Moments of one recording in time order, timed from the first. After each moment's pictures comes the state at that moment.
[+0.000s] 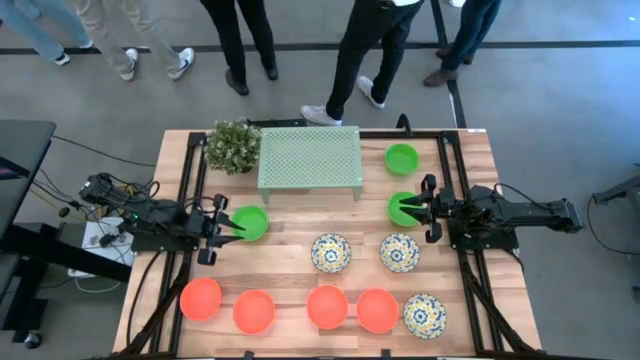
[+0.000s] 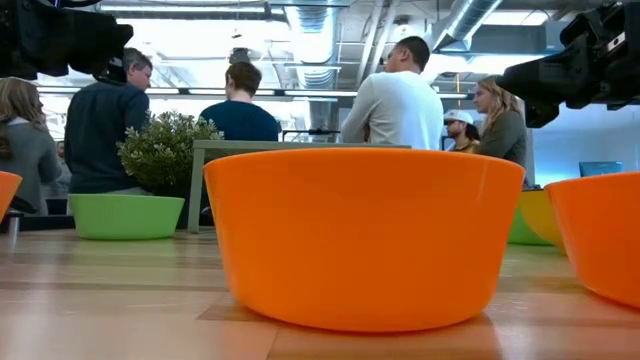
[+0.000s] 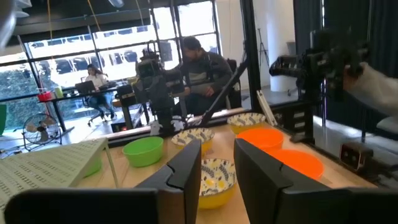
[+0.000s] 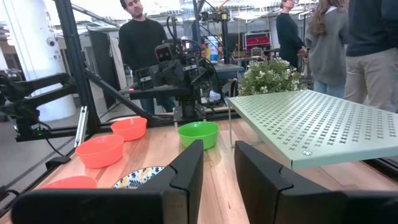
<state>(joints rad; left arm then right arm) -0.43 0.11 0.01 0.23 -0.23 0.22 -0.01 0.04 0.00 0.11 0.08 0.09</state>
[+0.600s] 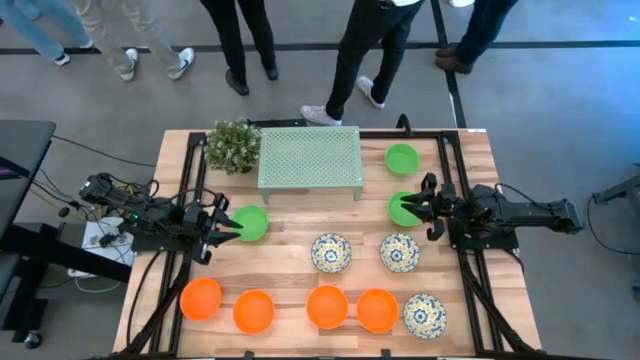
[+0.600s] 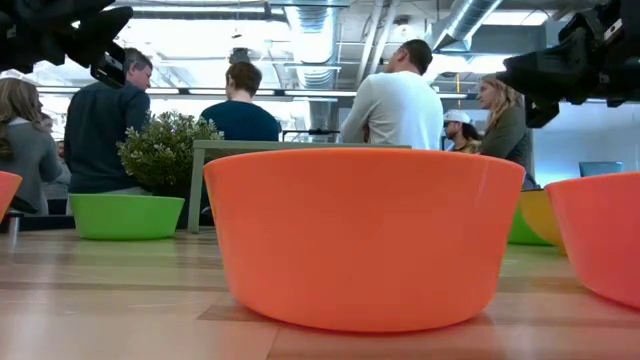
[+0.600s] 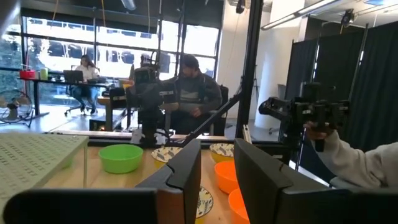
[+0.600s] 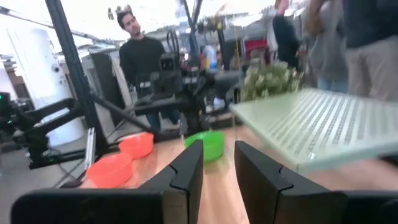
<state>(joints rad) -0.43 0.11 0.01 0.32 -0.23 -0.01 -0.02 0.04 0.00 0.17 0.09 0.17</state>
